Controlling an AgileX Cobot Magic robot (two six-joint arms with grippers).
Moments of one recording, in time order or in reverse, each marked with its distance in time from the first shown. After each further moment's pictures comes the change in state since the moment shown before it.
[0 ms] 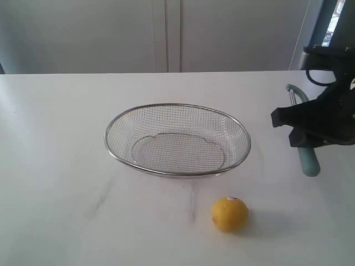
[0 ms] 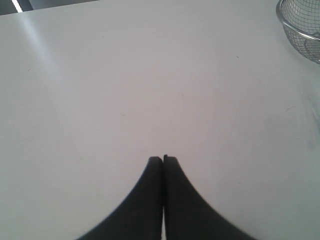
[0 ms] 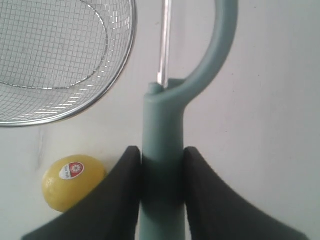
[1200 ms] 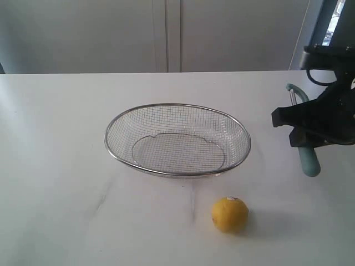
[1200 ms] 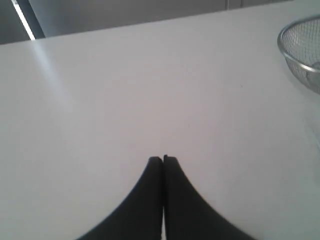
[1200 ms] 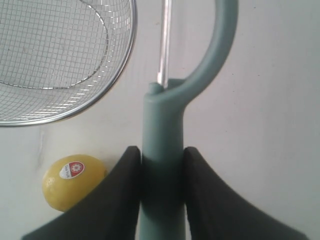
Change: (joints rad) left arm 0.000 0.000 0.000 0.000 -0.108 0.000; right arm 0.000 -0.003 0.000 0.002 0.001 0.000
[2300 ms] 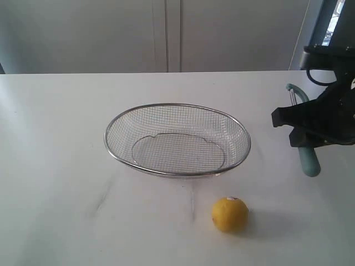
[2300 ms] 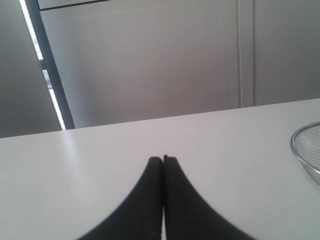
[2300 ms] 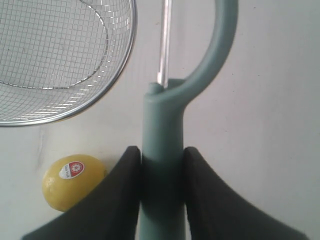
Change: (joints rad) left arm 0.000 0.000 0.000 0.000 -0.305 0.000; right arm 0.000 0.000 0.000 0.000 0.000 0.000
